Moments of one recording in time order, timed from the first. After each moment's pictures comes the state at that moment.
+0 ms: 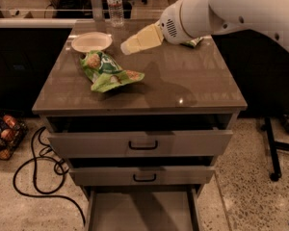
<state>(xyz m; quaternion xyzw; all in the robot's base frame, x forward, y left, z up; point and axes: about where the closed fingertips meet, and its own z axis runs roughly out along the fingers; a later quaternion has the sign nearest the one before) 0.654 -0.024 0.970 -0.34 0.80 0.16 0.46</state>
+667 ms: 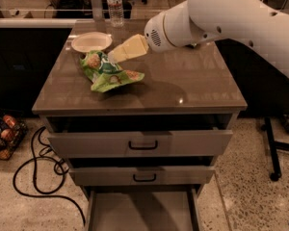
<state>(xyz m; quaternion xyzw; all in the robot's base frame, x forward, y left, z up) 0.655 0.014 0.943 -0.36 0.80 0.19 0.44</state>
